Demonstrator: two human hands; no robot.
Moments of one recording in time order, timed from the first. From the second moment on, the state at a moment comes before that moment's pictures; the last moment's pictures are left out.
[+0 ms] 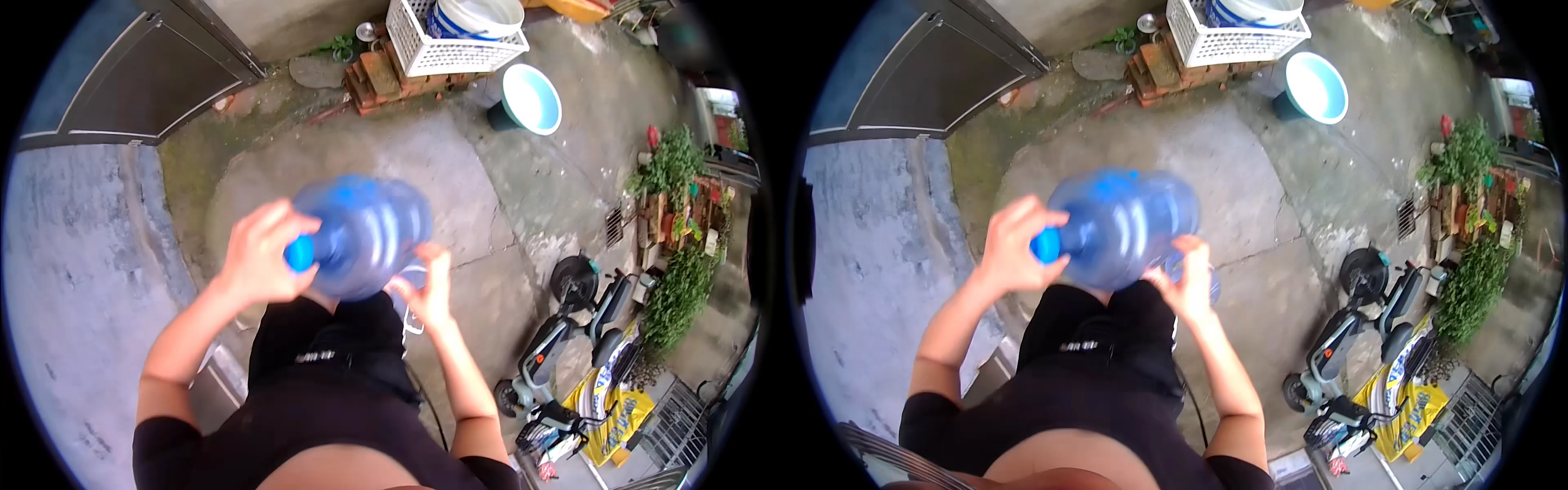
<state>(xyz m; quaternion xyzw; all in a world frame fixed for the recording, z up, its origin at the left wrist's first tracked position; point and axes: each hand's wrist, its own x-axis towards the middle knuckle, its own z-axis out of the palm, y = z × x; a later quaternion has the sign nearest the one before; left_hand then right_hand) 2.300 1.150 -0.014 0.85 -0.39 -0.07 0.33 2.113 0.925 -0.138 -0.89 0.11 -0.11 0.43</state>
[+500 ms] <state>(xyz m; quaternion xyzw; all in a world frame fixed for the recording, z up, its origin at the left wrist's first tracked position) 2.525 0.941 -0.018 0.78 -0.06 -0.36 0.50 2.263 0.795 -0.087 -0.90 0.20 -0.21 0.31</state>
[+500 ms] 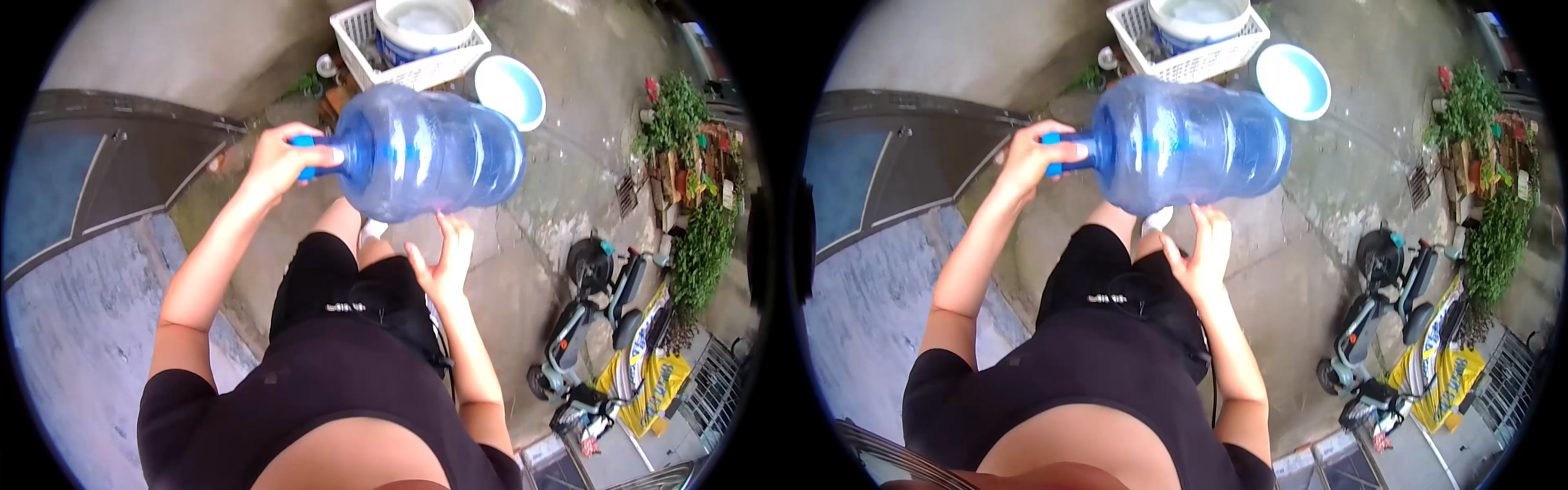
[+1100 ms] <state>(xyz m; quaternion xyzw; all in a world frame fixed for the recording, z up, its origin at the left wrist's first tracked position) 2.753 0.813 -0.058 0.68 -0.43 -0.29 0.52 2.424 0.655 -0.051 -0.85 0.37 -0.28 0.25</state>
